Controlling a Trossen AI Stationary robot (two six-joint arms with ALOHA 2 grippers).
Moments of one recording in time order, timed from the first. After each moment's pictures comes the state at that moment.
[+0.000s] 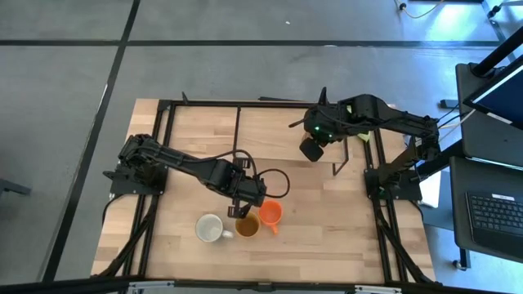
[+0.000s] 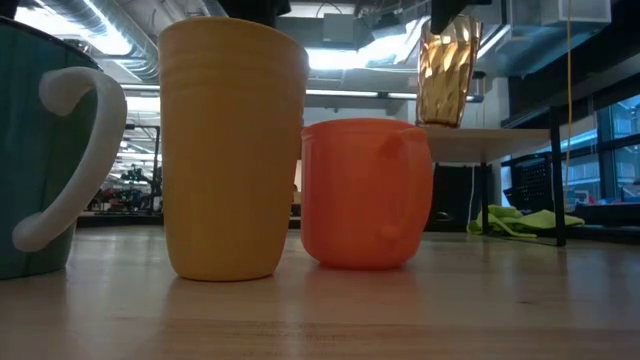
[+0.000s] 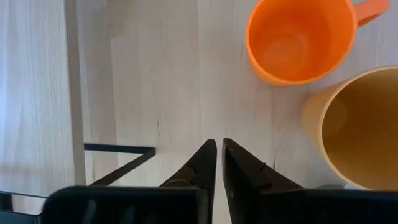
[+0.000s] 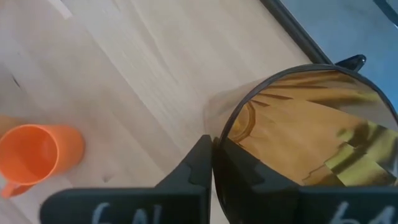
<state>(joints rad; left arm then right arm) -0.29 1.83 1.75 -1.24 -0.29 -0.21 -0.05 1.60 1.94 -1.57 0.29 0.60</state>
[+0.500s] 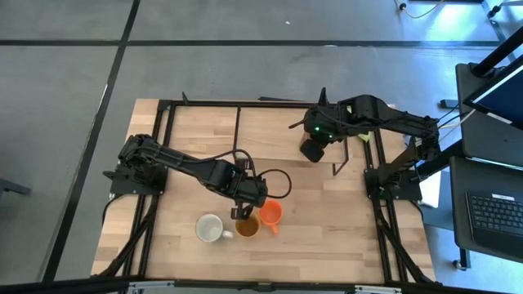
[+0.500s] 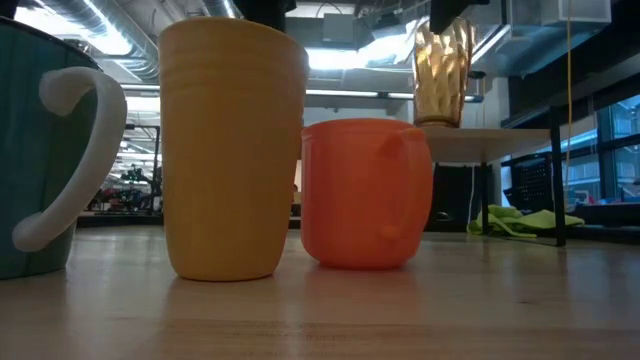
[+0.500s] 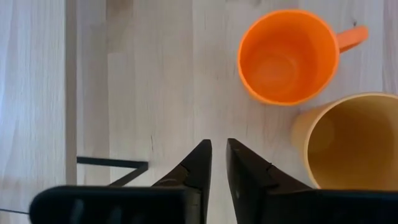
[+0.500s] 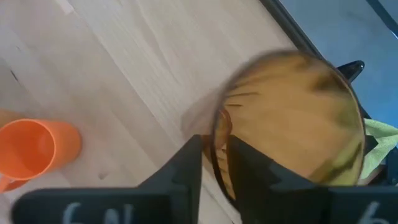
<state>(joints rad) -0.29 1.83 1.75 -1.18 -0.29 -0.22 -0.05 1.60 1.94 -1.57 0.29 0.56</state>
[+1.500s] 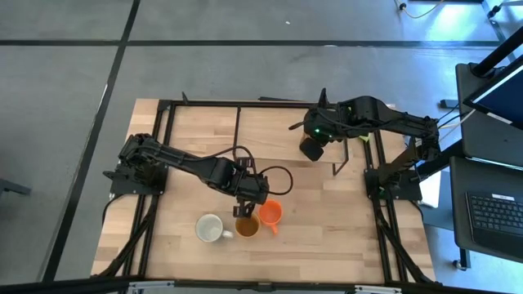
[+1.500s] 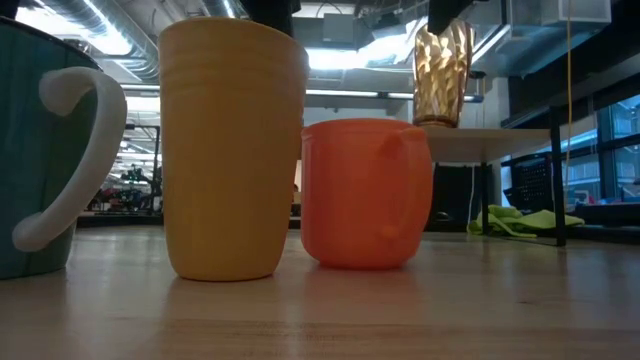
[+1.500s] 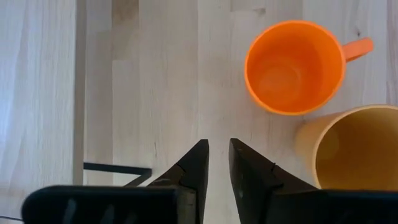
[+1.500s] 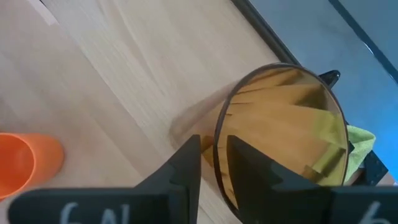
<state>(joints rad) -0.27 1.83 1.75 -1.16 -0.29 -0.20 -0.04 1.60 1.94 -1.57 0.37 0.57</state>
